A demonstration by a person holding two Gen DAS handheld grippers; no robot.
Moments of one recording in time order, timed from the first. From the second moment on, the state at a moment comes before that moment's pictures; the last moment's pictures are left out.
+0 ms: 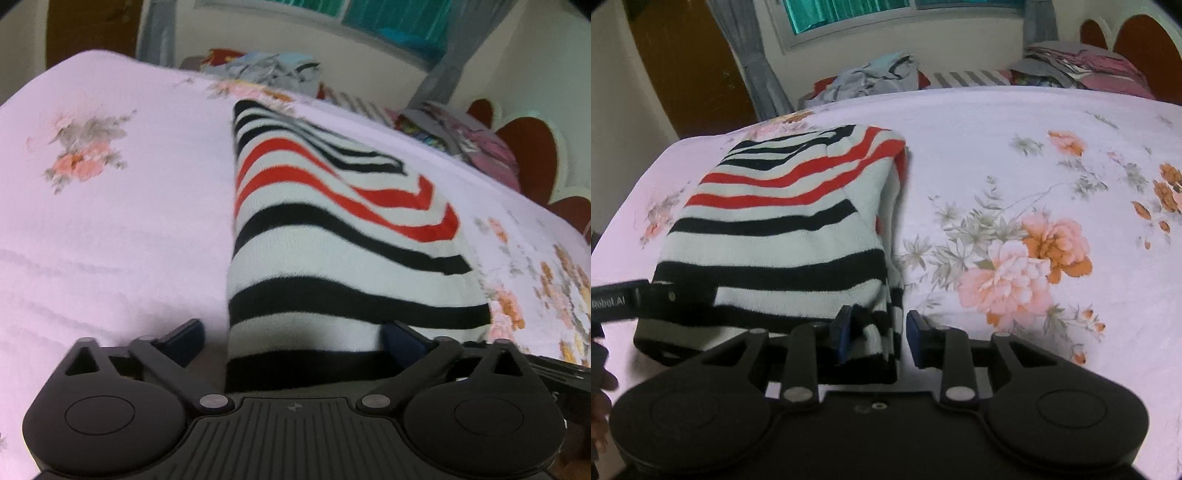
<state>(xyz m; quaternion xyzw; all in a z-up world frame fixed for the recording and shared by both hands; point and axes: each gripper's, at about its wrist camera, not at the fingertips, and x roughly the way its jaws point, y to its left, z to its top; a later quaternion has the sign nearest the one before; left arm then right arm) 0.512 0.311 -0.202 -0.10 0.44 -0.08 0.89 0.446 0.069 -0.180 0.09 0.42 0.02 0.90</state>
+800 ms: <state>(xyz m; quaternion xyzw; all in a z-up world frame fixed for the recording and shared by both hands) 0.513 0.315 -0.173 -0.10 0.46 0.03 0.88 0.519 0.085 -0.151 0.04 0.40 -0.01 0.92</state>
